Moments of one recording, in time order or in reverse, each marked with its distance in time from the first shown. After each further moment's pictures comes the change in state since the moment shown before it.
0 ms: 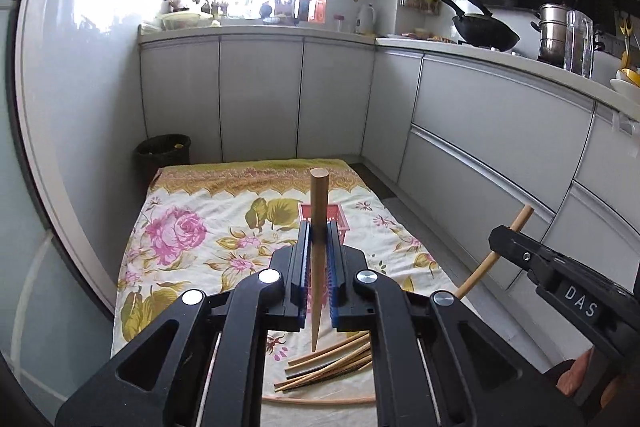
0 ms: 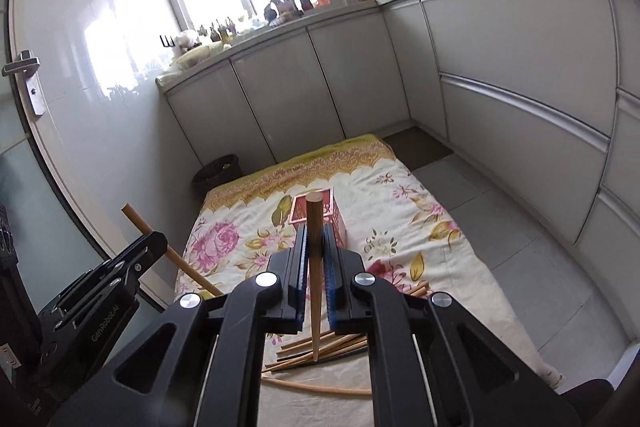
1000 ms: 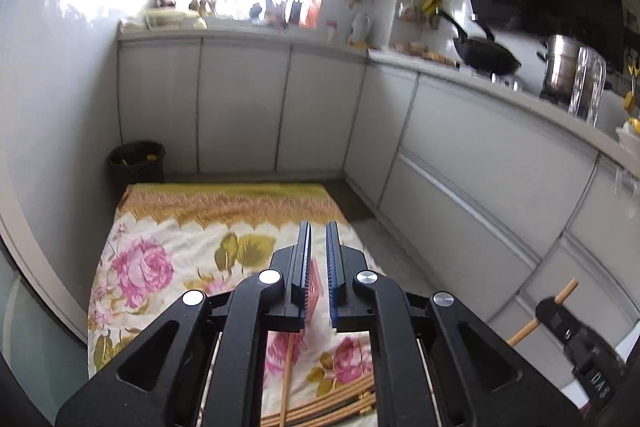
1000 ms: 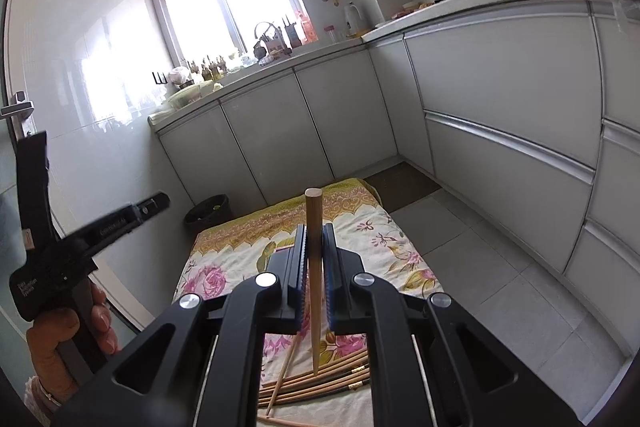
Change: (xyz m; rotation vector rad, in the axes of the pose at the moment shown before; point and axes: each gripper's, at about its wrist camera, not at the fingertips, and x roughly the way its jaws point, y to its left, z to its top) left arm 0.073 -0.003 0.071 -0.026 0.105 -0.099; right arm -0.009 -0.037 0.047 0.035 -0.091 -0.017
